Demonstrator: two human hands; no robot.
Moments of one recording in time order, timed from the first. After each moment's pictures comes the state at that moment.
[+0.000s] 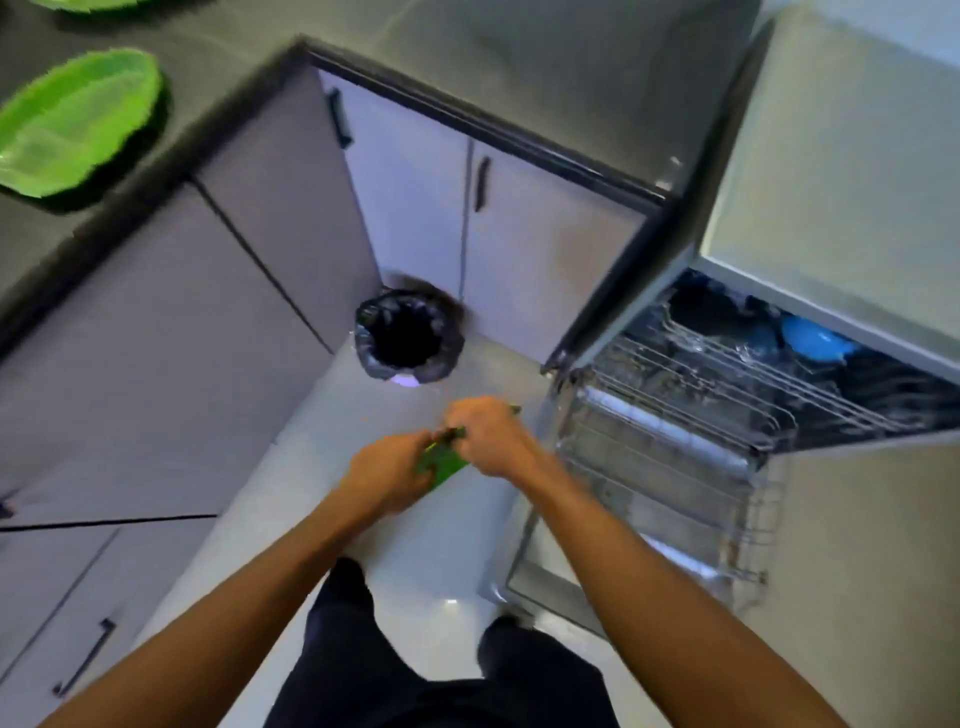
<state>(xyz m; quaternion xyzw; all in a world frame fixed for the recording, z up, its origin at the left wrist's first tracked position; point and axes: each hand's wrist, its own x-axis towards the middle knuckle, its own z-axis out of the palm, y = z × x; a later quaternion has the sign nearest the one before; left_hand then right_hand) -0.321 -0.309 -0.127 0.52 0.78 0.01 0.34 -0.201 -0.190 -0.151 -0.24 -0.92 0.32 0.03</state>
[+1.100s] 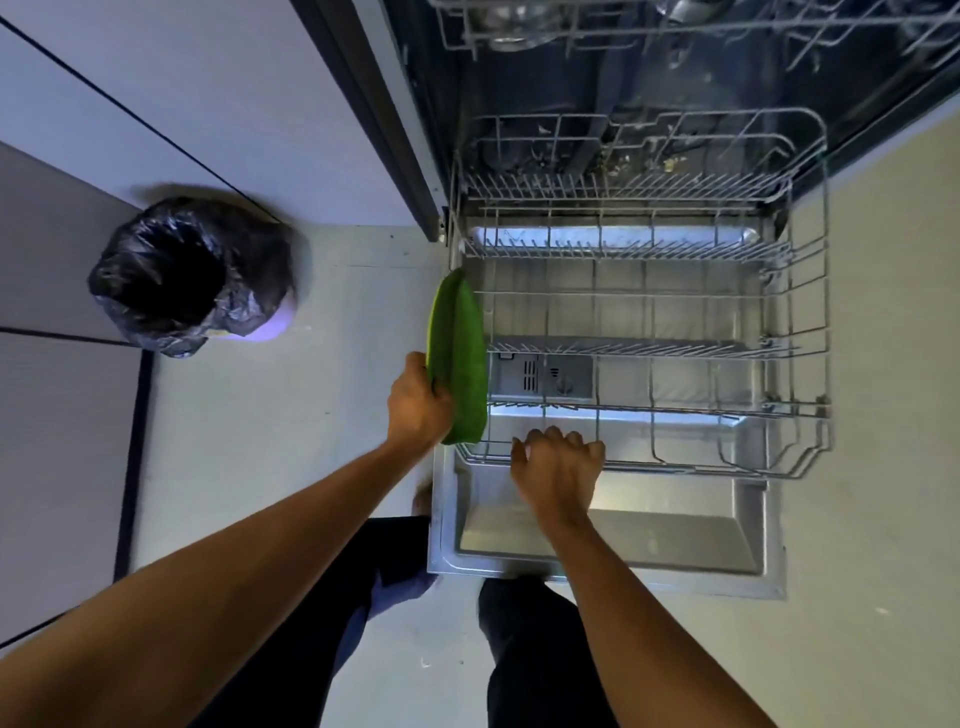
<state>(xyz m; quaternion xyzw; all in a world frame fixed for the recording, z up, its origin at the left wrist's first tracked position) -0.070 -0.152 -0.465 0.41 0.83 0.11 0.37 0.096 -0.220 -0.542 -0.69 -0.70 0.14 -0.11</state>
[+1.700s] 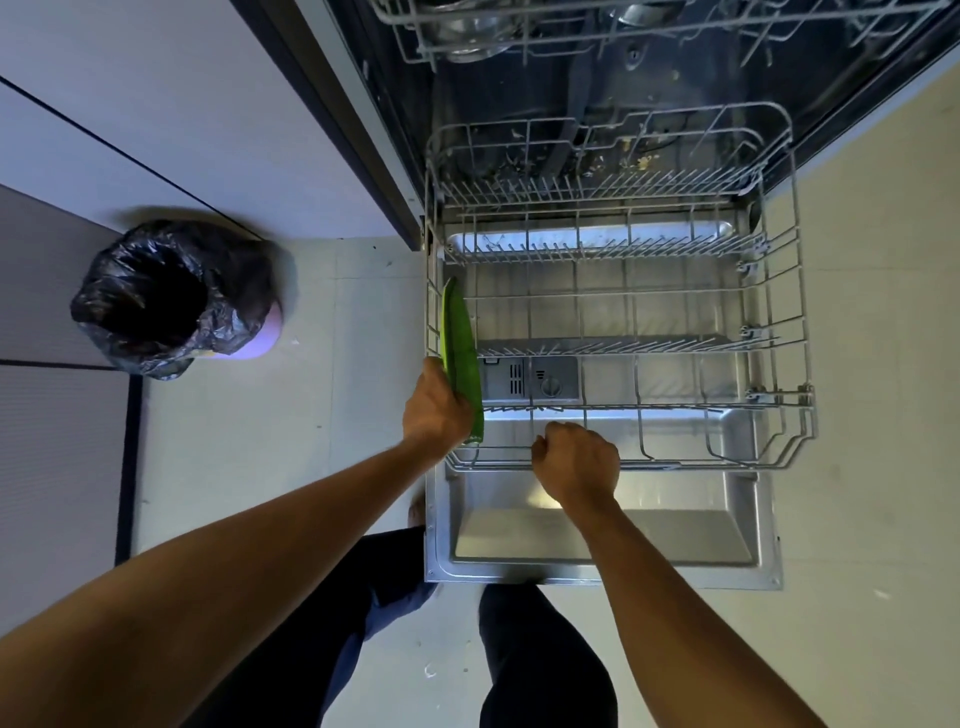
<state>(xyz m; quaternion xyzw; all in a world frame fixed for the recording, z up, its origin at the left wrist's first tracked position) -0.041 -0.142 -0.492 0.43 0.80 0.04 0.41 0.140 -0.194 -0.532 -0.69 -0.67 0.24 -0.12</state>
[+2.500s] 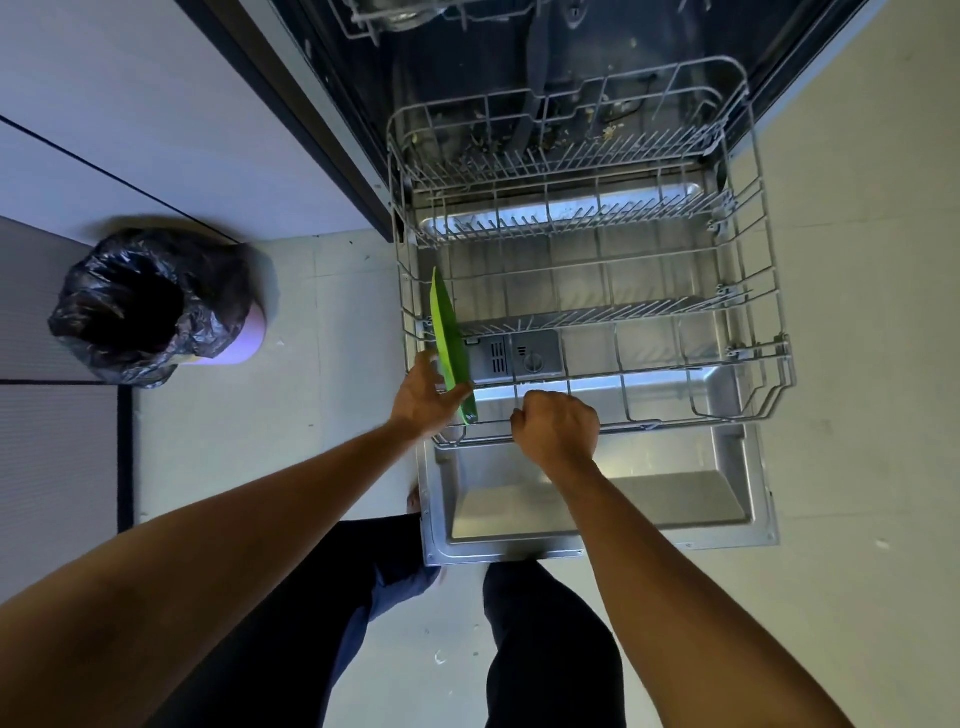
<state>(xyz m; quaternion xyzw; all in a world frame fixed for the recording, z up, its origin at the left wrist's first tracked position) -0.046 -0.160 -0.512 0.44 0.75 0.08 0.49 0.134 -0.194 -0.529 -0.71 -0.65 0.27 -0.10</state>
